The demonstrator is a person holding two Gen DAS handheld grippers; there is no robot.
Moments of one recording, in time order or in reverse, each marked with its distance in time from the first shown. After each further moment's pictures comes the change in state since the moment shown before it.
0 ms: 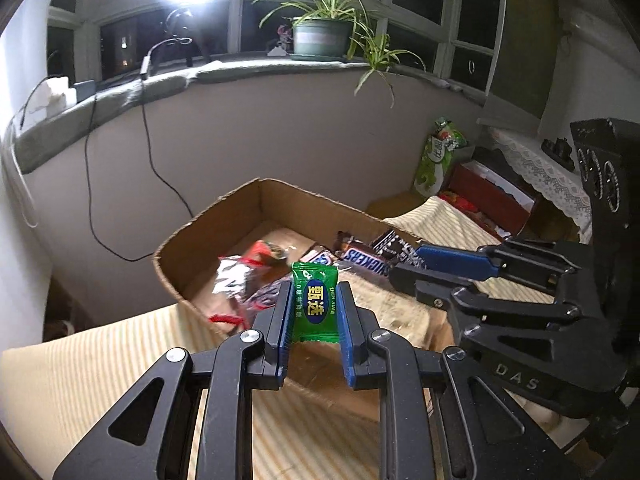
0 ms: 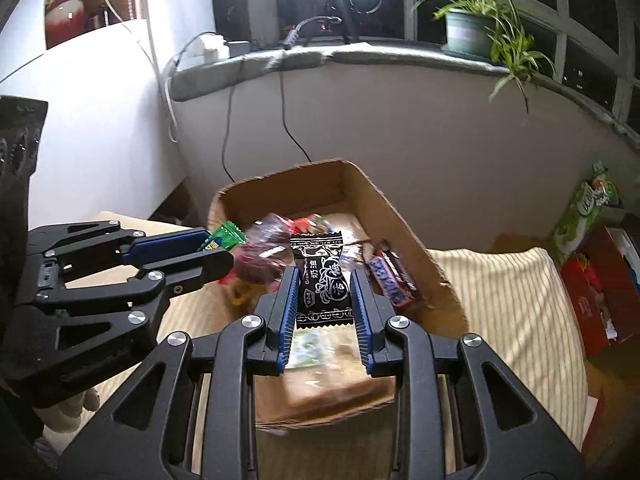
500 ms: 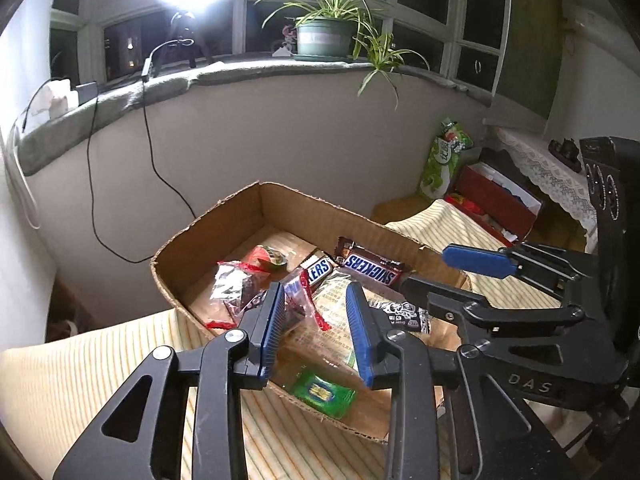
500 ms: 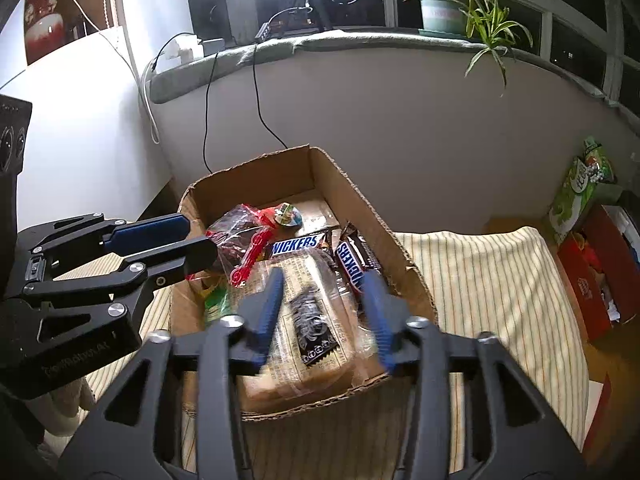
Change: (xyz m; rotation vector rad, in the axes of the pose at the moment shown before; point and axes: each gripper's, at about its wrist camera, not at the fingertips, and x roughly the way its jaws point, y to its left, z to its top) left arm 0.003 -0.006 0.003 -0.009 -0.006 0.034; right arm 0.001 -0.025 -0.008 0.054 0.004 -0.010
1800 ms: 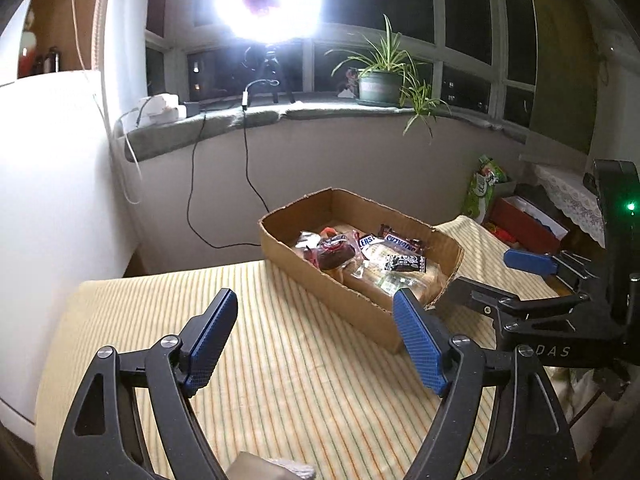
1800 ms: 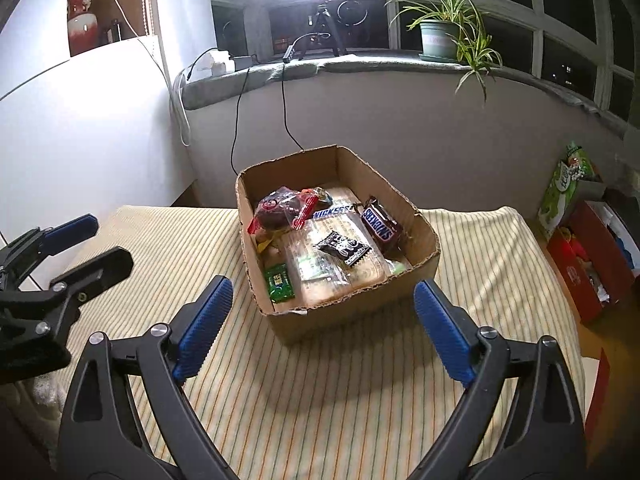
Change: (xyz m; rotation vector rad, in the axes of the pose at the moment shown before) left arm -0.123 -0.010 -0.074 -0.095 -0.155 0.228; right arm -0.080 0.040 -0.055 -0.014 -0.069 -0.007
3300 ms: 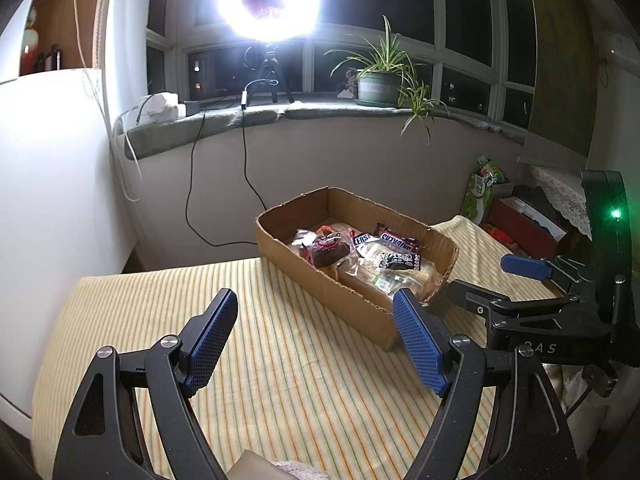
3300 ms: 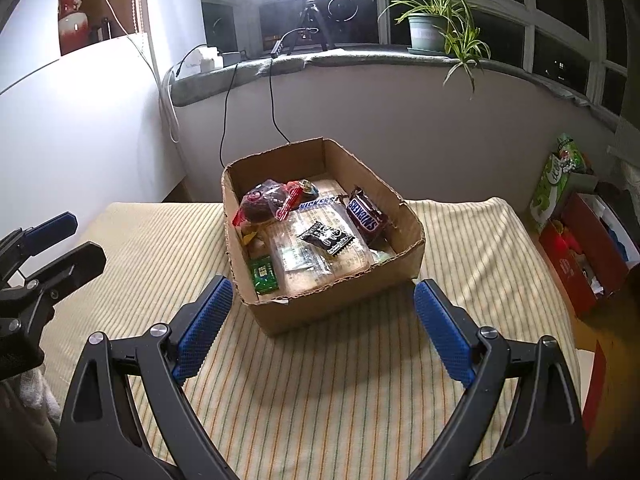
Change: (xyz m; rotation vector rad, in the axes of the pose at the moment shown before) left arm -0.005 -0.004 -0.004 -0.014 0.004 -0.006; right arm 0.004 -0.008 -0.006 0.014 0.019 -0.024
